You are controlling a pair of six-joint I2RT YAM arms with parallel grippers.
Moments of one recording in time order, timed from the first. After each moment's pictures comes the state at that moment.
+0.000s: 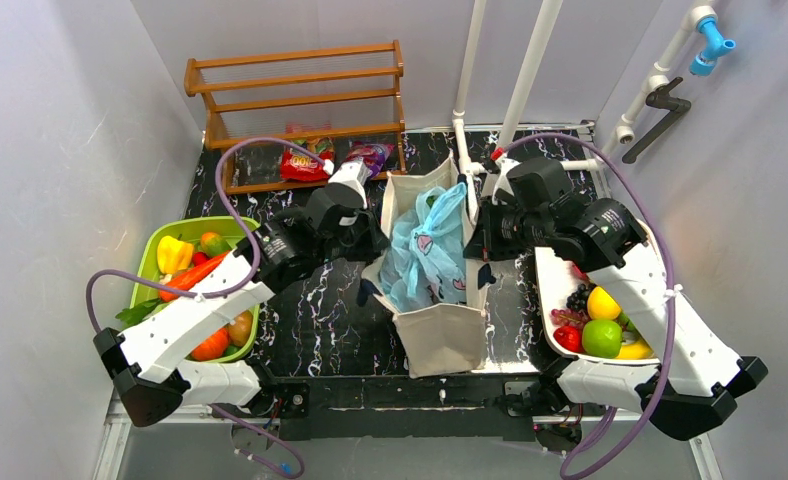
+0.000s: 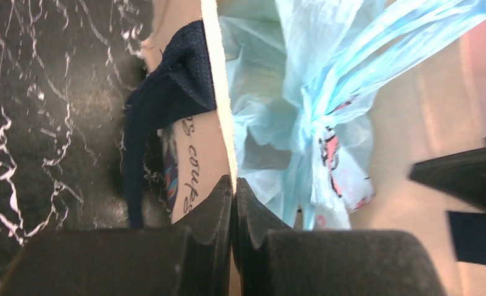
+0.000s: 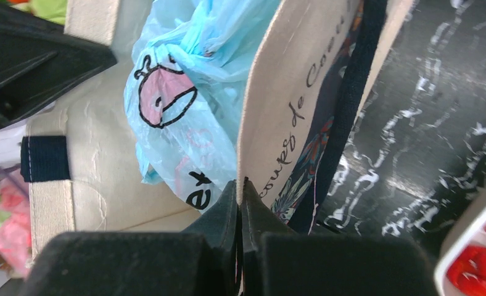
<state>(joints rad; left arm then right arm) -0.90 1.20 1.31 -0.78 -0.19 -0.74 0.71 1.15 1.51 -1.16 -0.13 0.49</state>
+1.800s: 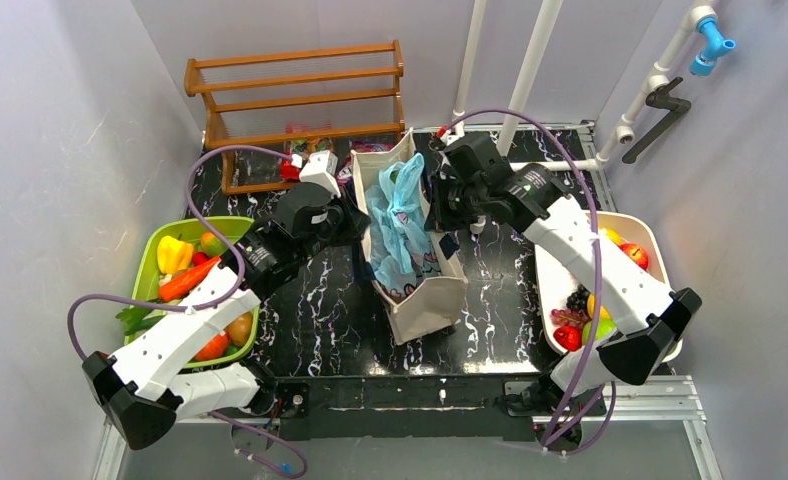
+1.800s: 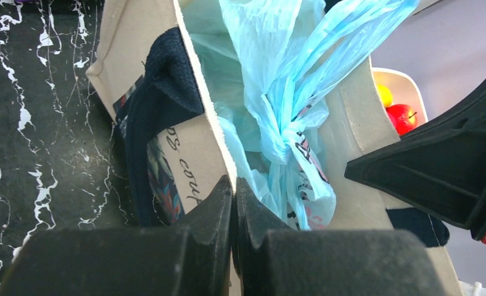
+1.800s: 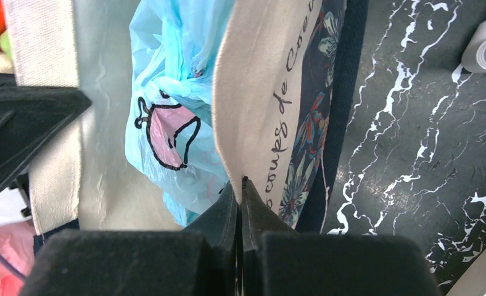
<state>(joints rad) -0.77 1.09 1.16 -0.51 -0.22 -0.66 0.77 1.46 1.68 -1.03 -0.06 0.49</state>
